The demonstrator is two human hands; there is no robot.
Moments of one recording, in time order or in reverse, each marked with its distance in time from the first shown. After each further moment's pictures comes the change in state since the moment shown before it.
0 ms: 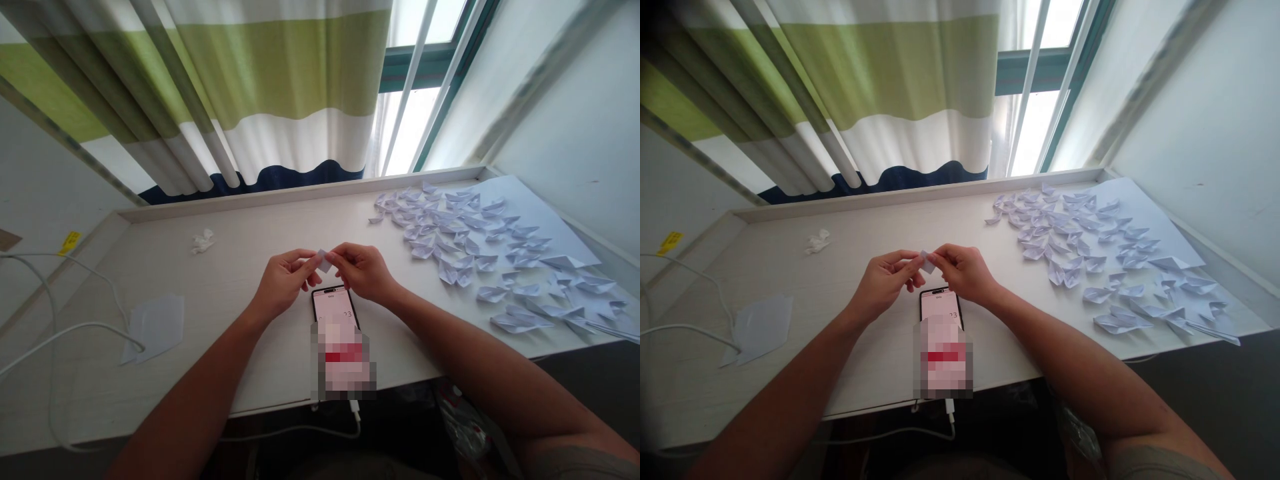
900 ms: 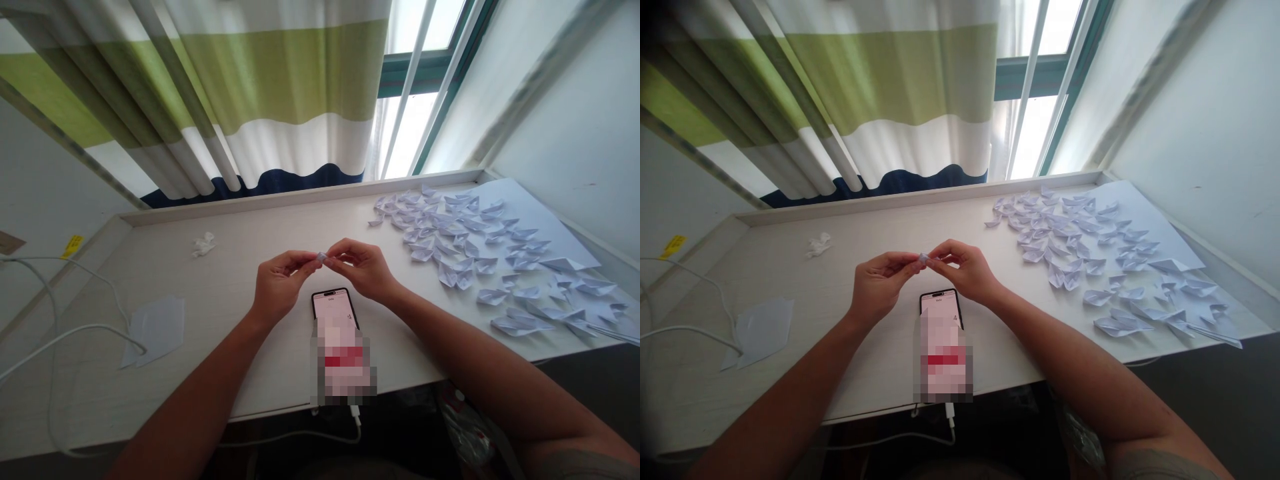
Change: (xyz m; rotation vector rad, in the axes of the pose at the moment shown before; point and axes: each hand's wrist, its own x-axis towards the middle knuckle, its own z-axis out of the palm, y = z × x) left_hand -0.003 -0.004 0.004 0.015 0.200 0.273; right_hand 0.006 0.005 0.000 0.207 0.004 -0.097
